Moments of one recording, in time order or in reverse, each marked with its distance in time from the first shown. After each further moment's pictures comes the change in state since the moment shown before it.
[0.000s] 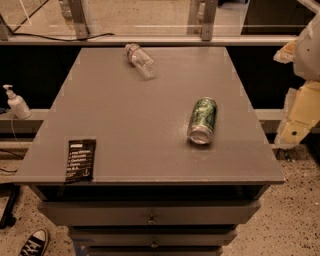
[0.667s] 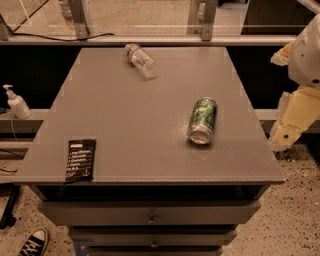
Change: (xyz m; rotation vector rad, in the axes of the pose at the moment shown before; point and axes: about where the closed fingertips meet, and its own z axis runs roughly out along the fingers) arm -0.006 0.003 0.006 0.020 -0.019 0.015
